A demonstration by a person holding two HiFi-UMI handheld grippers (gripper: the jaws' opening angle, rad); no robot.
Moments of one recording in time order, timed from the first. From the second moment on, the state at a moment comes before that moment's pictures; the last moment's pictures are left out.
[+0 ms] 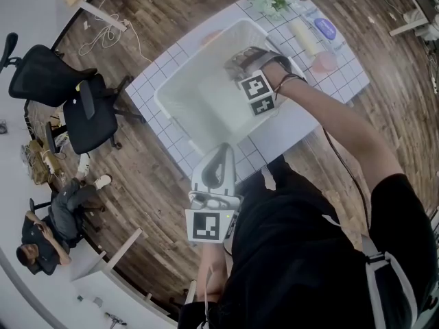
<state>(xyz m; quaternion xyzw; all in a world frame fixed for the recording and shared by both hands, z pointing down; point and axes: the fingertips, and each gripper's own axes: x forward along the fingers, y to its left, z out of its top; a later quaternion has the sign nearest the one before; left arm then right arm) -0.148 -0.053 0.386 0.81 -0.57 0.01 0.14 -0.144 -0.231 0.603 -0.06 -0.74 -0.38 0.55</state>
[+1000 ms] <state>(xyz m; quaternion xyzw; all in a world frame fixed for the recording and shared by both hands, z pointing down) -0.123 -0.036 0.346 0.80 -0.59 0.01 0.09 -0.095 -0.128 0.353 0.07 -0.97 -0.12 0.18</state>
